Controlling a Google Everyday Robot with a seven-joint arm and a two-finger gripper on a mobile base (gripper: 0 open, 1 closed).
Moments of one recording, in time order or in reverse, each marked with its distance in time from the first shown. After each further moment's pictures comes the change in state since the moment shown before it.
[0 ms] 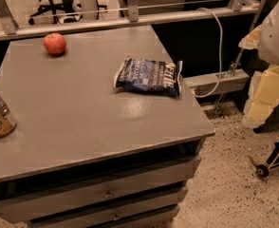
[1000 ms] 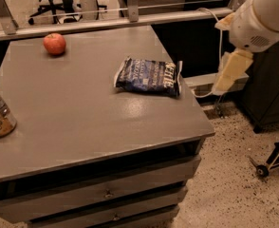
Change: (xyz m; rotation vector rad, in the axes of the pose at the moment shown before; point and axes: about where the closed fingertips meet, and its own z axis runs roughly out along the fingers) arm -0.032 -0.101 0.056 0.130 -0.168 -0.070
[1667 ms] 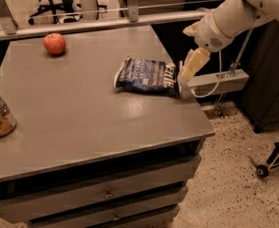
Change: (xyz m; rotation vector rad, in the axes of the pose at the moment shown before) arm -0.043 -0.059 0.107 -0.089 -0.234 0.045
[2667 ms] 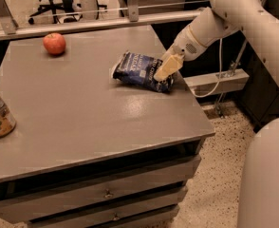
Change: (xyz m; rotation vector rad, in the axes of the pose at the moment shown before) arm -0.014 0.007 0.072 -0.204 -0.047 0.212
